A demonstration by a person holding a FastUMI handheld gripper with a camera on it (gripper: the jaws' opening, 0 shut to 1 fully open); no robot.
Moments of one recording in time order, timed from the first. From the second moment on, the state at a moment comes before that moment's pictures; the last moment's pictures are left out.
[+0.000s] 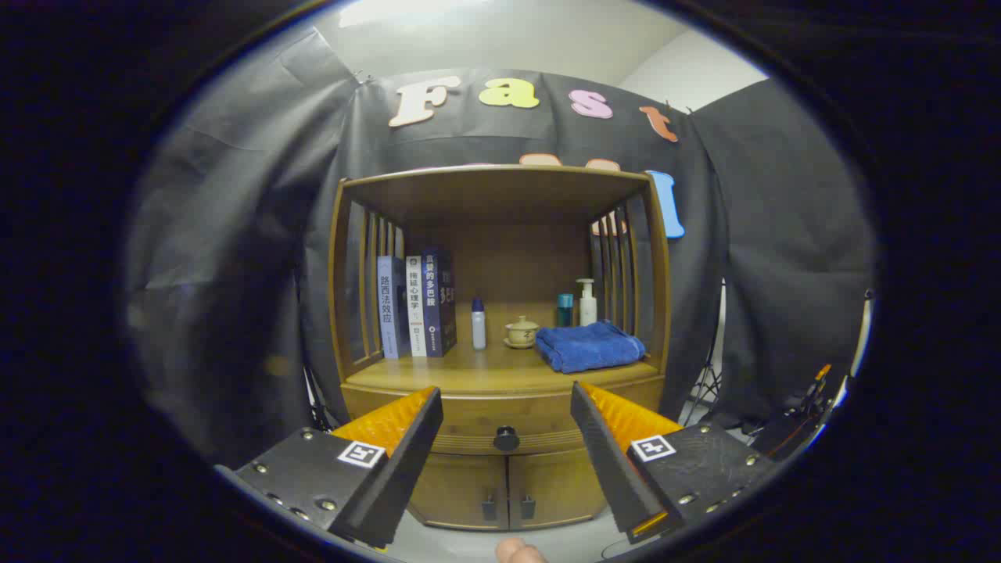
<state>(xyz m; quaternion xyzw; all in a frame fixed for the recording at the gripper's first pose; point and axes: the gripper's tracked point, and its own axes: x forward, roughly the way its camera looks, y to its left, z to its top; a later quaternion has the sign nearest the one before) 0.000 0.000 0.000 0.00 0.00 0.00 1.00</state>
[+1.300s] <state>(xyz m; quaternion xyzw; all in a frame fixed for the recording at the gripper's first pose) 0.008 -0.042 -0.042 0.03 0.03 -0.02 1.00</state>
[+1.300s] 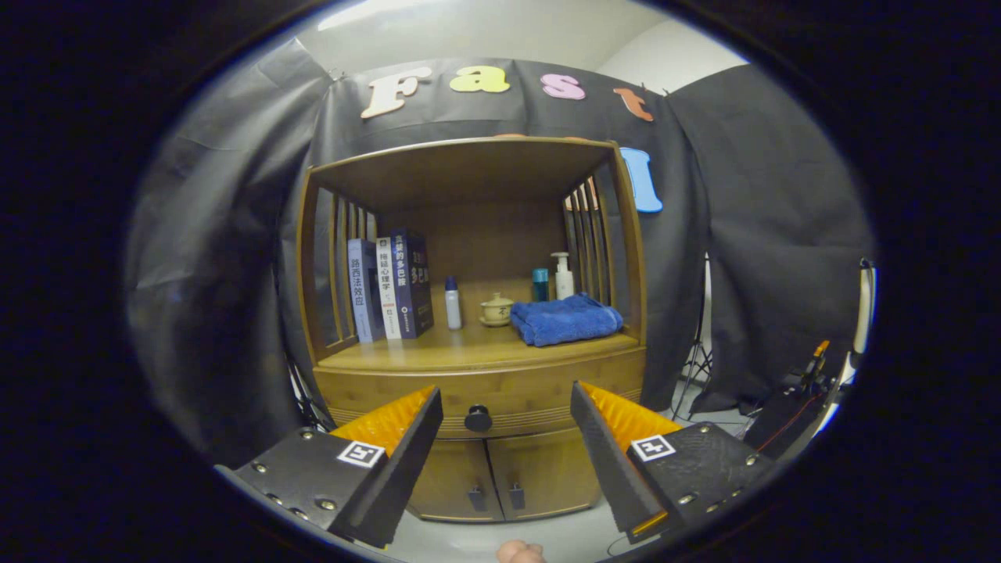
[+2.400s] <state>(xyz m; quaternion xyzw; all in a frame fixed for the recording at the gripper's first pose) 0.142 -0.069 -0.155 0.01 0.05 -0.03 1.00</state>
